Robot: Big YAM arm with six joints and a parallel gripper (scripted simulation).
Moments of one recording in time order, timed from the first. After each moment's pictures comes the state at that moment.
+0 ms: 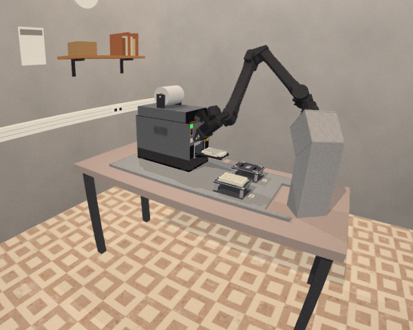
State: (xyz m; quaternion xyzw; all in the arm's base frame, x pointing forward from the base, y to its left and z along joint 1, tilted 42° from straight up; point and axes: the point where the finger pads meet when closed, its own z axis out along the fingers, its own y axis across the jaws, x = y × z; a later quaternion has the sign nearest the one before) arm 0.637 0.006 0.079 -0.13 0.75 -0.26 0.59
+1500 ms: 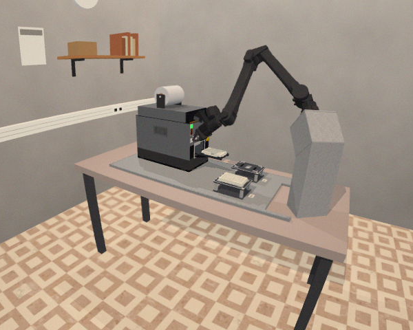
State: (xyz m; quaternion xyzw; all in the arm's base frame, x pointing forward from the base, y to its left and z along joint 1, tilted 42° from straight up) arm 0.642 0.006 0.079 -0.13 0.76 -0.26 0.59
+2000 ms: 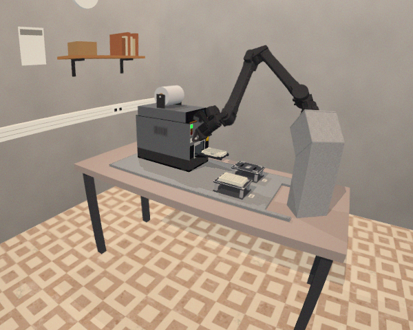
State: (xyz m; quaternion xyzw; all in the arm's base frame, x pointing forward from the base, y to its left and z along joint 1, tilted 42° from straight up) arm 0.643 0.006 0.079 -0.13 0.76 -0.26 0.59
